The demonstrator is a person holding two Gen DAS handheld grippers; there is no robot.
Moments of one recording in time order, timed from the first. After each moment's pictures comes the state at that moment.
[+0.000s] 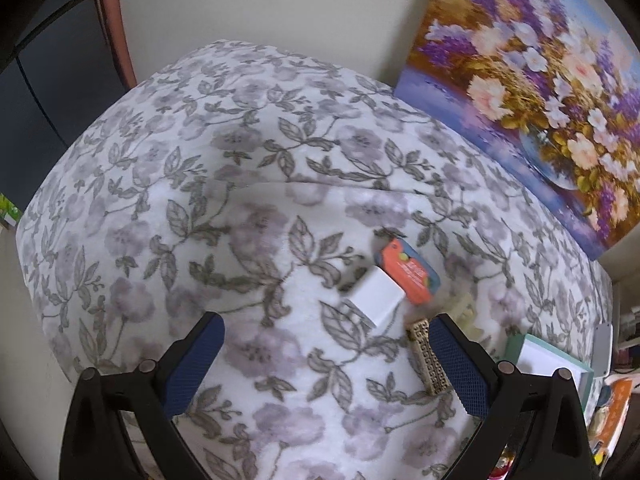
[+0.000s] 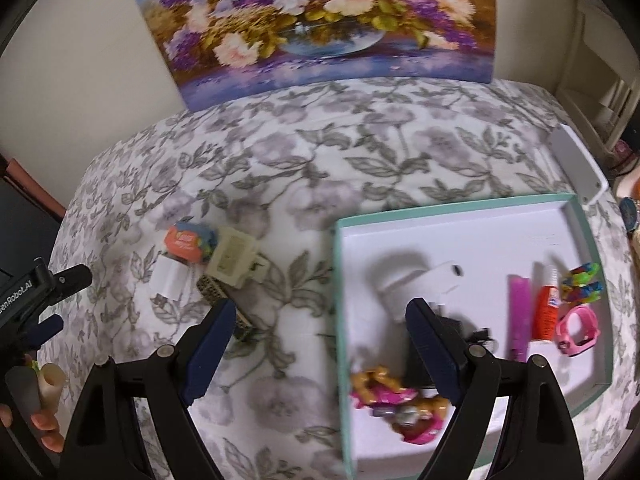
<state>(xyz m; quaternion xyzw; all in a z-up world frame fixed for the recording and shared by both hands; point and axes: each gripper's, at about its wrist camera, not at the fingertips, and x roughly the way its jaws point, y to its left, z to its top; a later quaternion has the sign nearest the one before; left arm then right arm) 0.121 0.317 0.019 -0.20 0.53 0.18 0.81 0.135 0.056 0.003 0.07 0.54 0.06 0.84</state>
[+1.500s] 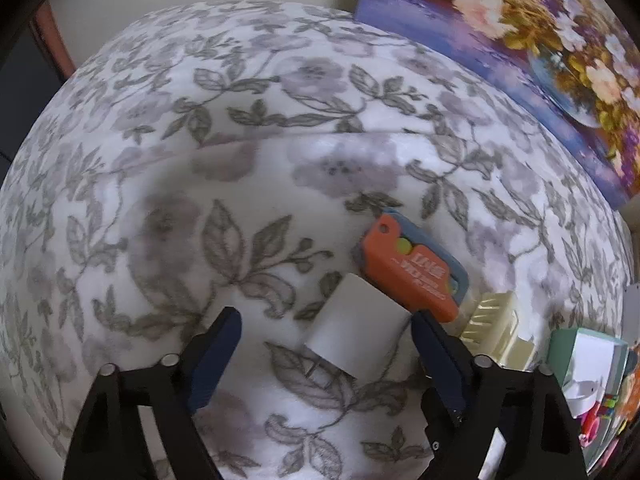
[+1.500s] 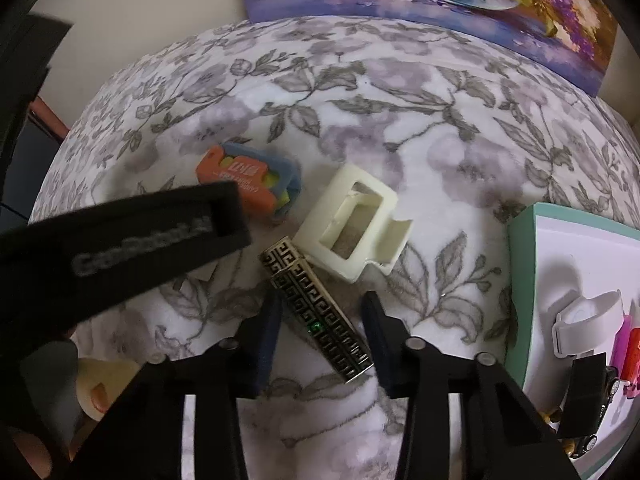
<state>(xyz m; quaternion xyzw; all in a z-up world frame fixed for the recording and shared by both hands) 0.192 0.295 -0.076 -0.15 0.59 0.10 0.78 0.166 0.164 -0.079 -0.01 0.59 0.12 0.80</state>
